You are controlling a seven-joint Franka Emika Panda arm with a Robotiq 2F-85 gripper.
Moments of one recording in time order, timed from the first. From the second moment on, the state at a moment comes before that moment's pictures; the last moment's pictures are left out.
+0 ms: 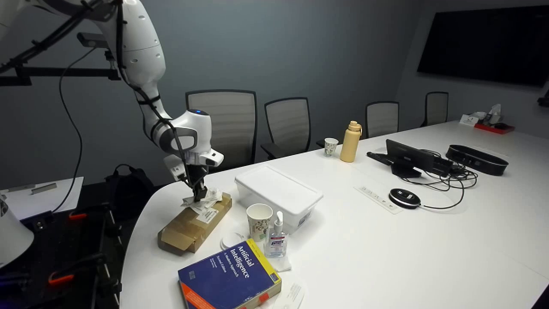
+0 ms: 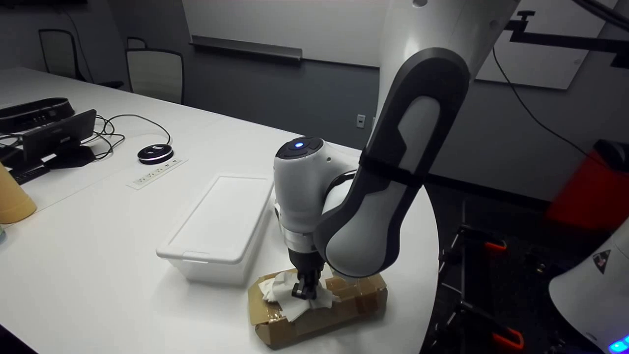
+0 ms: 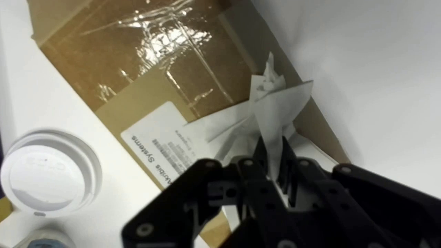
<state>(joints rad) 0.23 0.63 0.01 -2.27 0.01 2.86 0.10</state>
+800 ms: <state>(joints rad) 0.09 0.57 0.26 -2.30 0.03 2.91 0.02</state>
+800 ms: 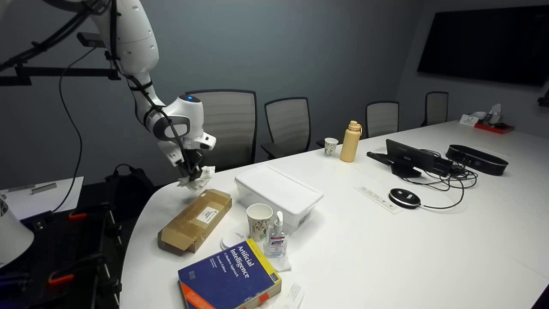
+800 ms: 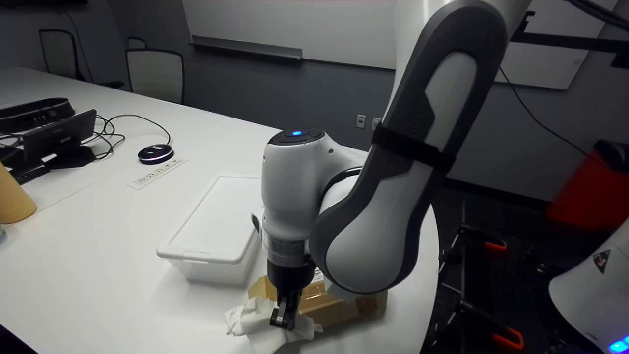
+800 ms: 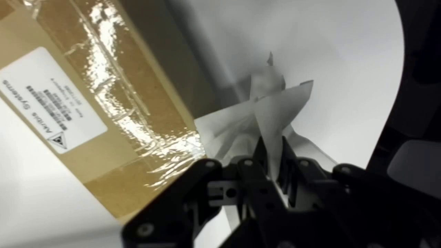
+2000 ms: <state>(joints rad) 0.12 0.84 0.31 -2.31 0.00 3.10 -0.06</state>
